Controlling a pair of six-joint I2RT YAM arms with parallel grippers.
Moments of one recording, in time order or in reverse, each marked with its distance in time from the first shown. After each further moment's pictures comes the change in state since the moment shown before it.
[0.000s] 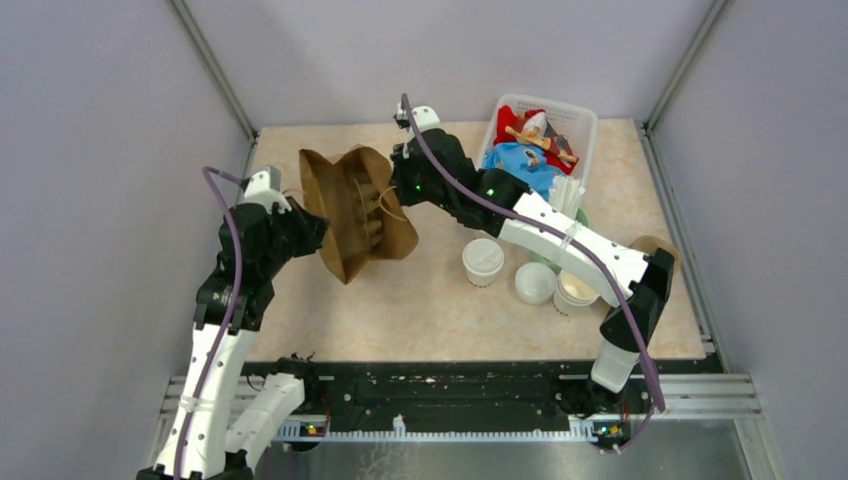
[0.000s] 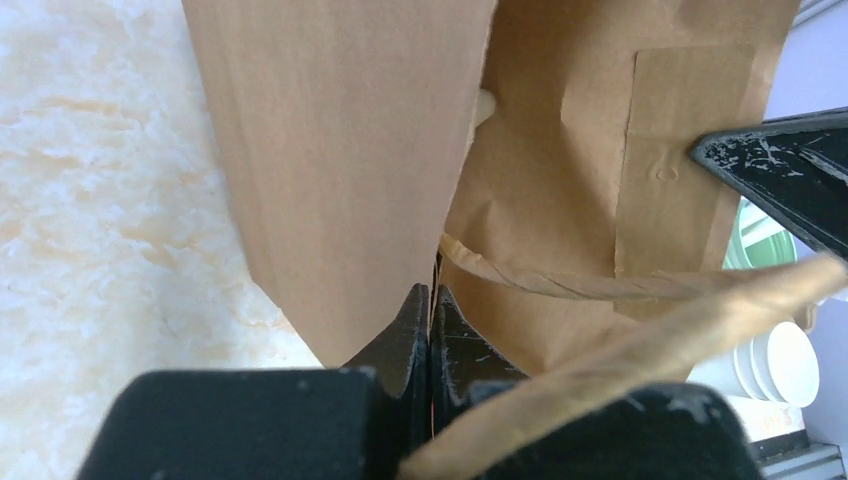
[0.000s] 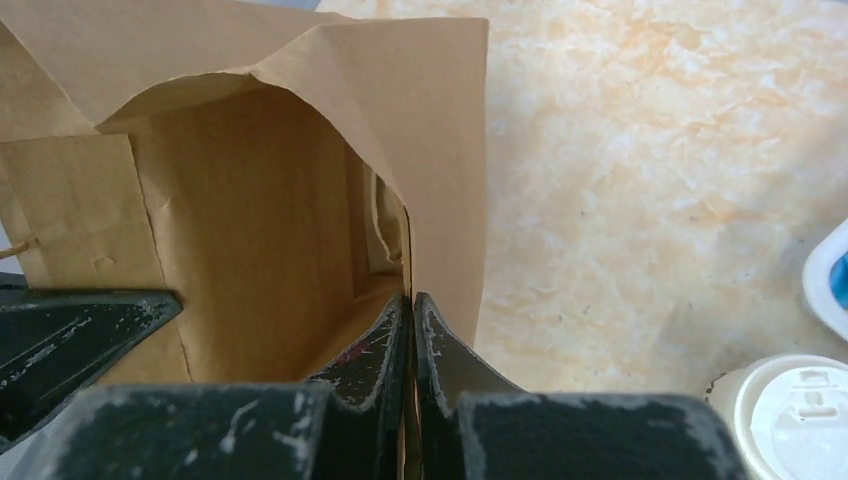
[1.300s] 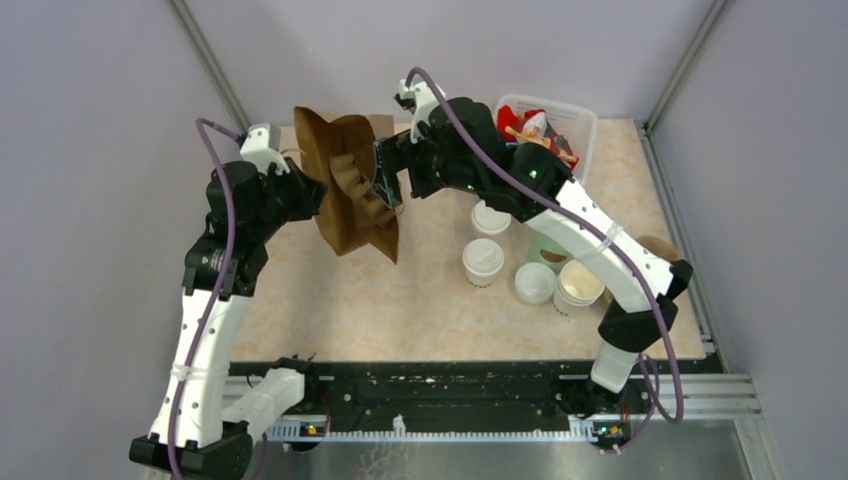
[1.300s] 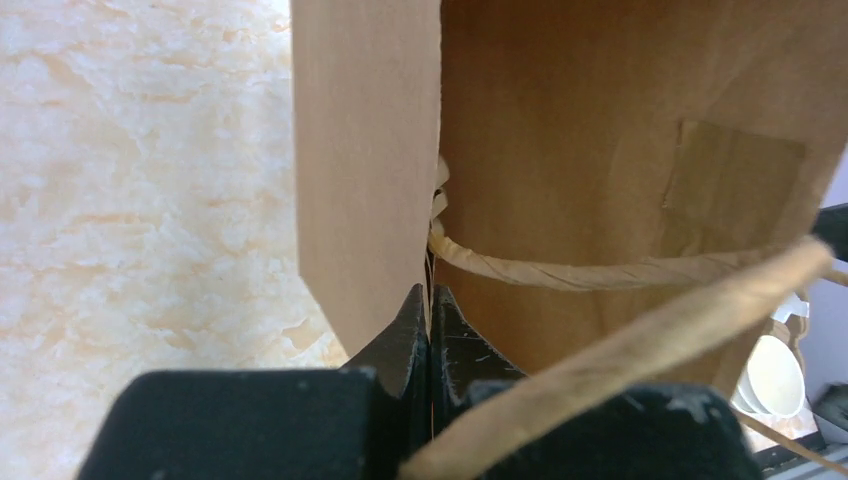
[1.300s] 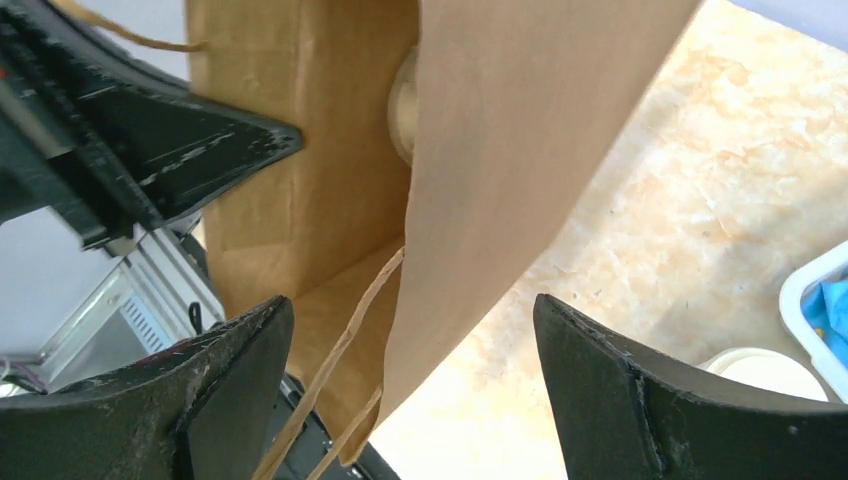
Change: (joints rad) left arm -0.004 0.208 0.287 -0.018 0.042 0.100; right arm 0.019 -0.013 0.336 -0.327 -0.180 -0.086
